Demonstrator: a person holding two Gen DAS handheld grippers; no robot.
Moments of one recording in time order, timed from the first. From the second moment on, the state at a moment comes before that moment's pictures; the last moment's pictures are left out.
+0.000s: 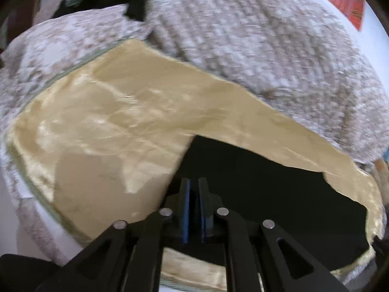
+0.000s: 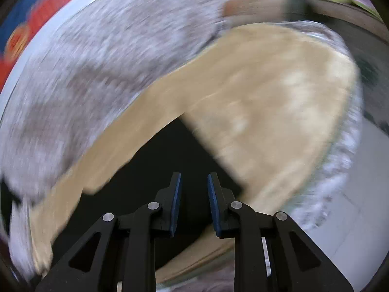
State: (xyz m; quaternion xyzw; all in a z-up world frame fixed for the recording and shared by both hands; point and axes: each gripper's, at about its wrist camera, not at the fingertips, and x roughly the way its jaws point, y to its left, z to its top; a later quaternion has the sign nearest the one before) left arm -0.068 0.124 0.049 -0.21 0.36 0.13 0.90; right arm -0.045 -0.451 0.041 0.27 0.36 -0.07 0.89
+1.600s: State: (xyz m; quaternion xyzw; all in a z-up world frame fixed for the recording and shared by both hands) left arm 0.036 0.119 0.013 -0.17 0.44 0.05 0.88; right arm 0.095 -0.398 0.023 0.14 0.44 0.01 0.89
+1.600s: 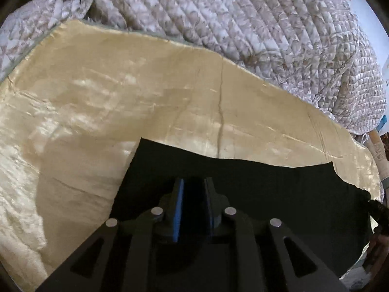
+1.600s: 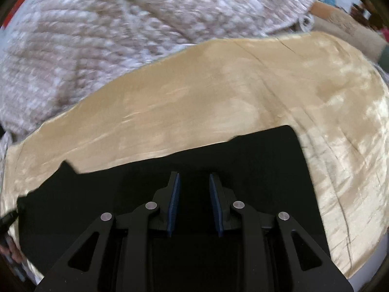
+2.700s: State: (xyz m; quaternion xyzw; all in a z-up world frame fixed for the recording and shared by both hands) left arm -0.069 0.033 0.016 -0.08 0.41 -0.01 0.91; right arm -0.034 -0.280 0.013 0.00 0.41 0.09 0.91
